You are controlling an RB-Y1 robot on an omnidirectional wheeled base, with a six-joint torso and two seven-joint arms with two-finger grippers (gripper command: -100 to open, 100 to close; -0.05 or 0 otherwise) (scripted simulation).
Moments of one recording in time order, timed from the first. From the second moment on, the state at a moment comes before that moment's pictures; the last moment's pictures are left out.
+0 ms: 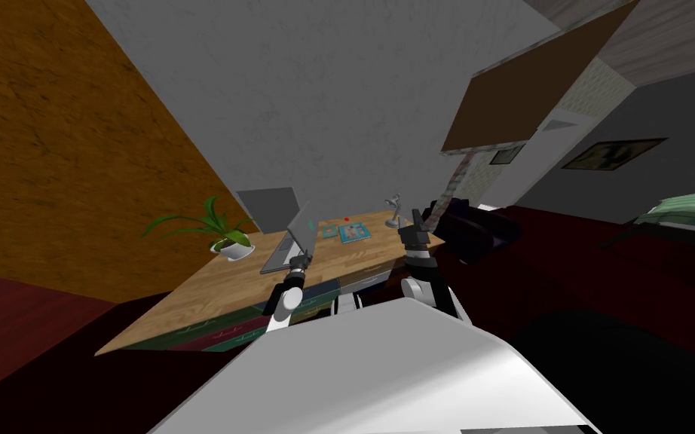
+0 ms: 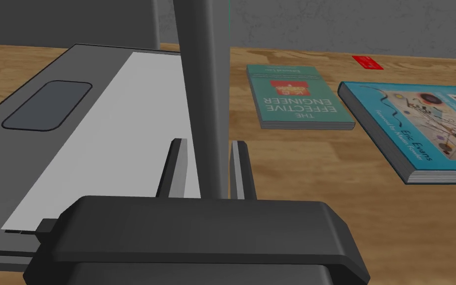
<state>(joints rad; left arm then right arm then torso) 0.25 -0.03 -0.01 -1.77 0.85 0.02 0.71 0.52 0.01 -0.04 -2.38 -0.04 -0.40 -0.05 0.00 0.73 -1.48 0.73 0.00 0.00</state>
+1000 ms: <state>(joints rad) 0.17 -0.01 -0.13 -1.58 1.03 -0.23 0.84 0.52 0.01 -0.04 -2.38 -0.04 -0.40 -0.05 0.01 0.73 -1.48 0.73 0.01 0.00</state>
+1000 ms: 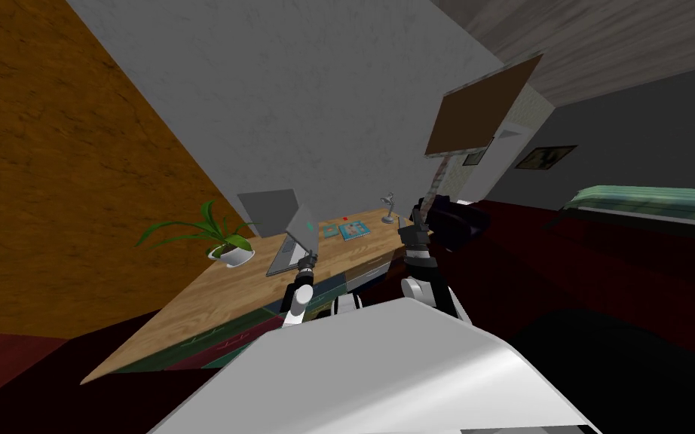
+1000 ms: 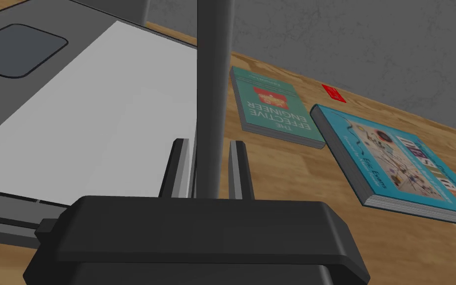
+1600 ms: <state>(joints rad) 0.15 0.01 -0.17 -1.51 1.10 -0.31 0.90 0.52 0.01 -0.04 -2.38 -0.04 -0.40 -0.05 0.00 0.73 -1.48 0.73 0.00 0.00</state>
